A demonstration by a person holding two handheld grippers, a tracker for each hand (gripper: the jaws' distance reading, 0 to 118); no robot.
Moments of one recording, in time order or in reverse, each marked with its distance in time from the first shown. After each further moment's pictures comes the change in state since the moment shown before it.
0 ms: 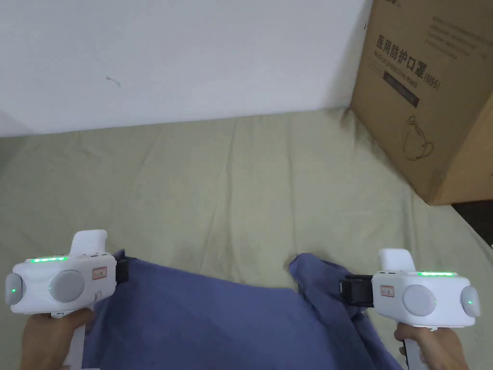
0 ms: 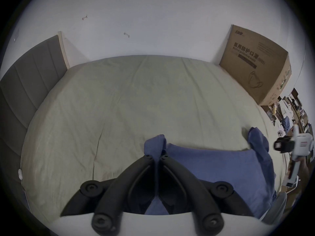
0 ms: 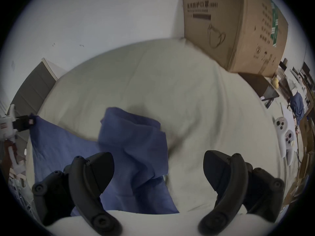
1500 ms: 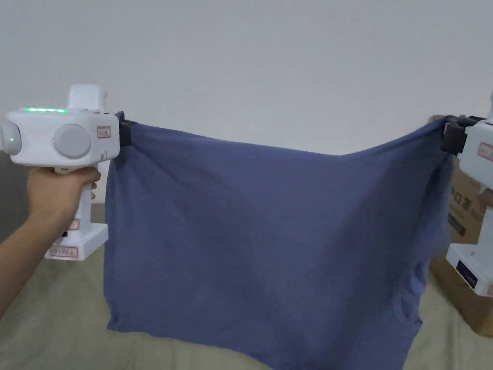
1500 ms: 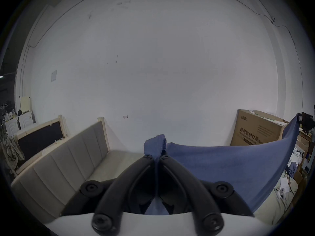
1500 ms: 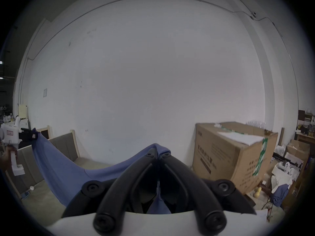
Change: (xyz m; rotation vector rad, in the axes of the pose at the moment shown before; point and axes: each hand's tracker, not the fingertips) left arm -0.024 0.195 0.316 0.677 0.207 0.019; right arm -0.085 0.230 0.361 0.965 0.068 0.159
